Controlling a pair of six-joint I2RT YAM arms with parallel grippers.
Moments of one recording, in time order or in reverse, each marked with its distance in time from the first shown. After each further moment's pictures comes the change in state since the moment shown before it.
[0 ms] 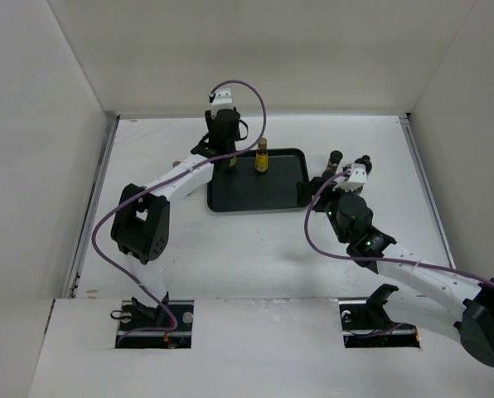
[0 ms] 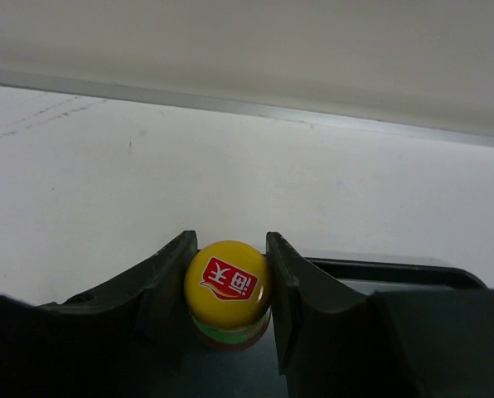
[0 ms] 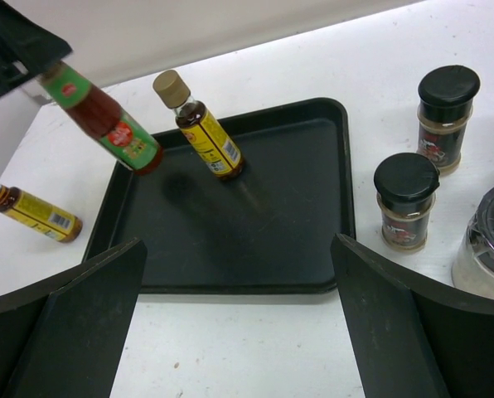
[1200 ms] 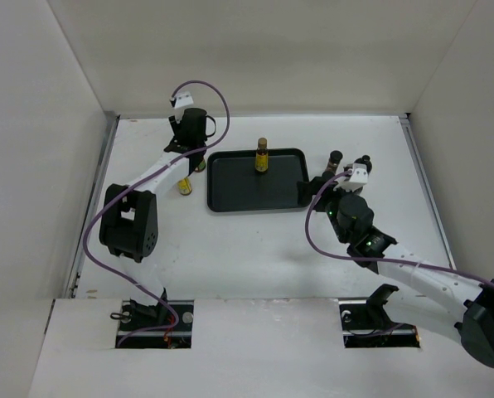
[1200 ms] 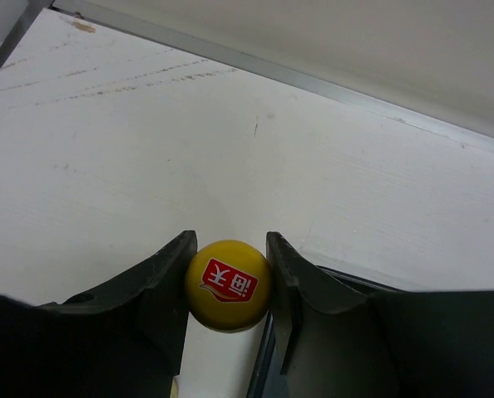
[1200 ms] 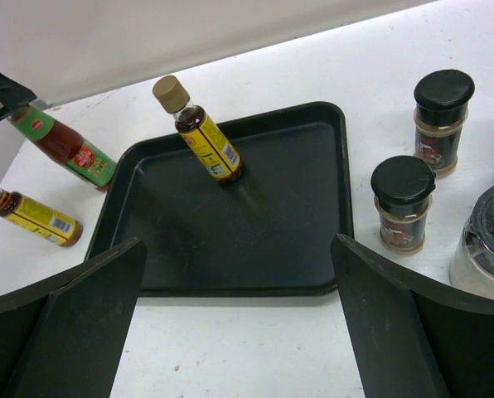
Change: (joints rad) left arm 0.201 -0.011 -0.079 -0.057 -0.004 -0.062; right arm 0.000 -0.007 0.000 0.000 0.008 0.000
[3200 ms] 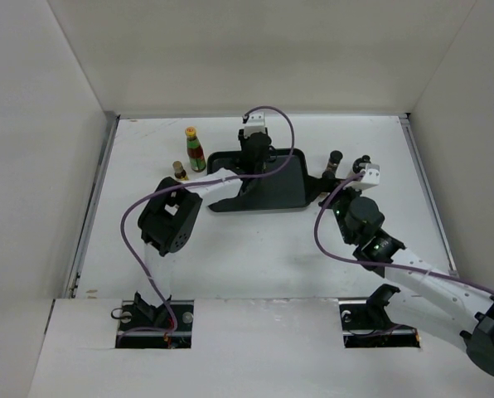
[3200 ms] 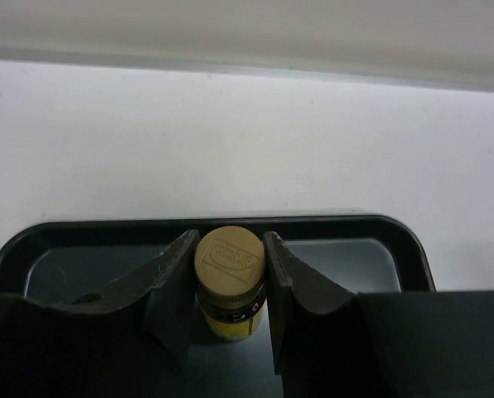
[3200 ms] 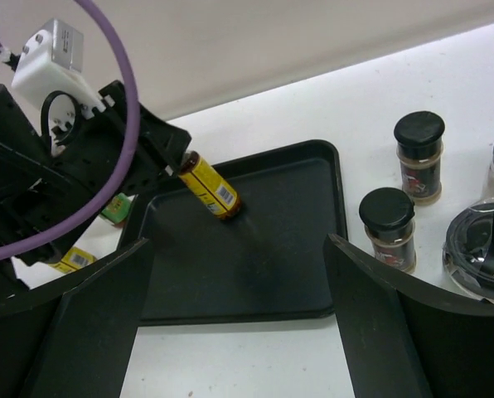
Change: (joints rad) left arm -0.366 0.196 0.036 0.290 -0.026 0.014; right arm 0.001 -0.091 0.006 0.002 0.049 -0.007
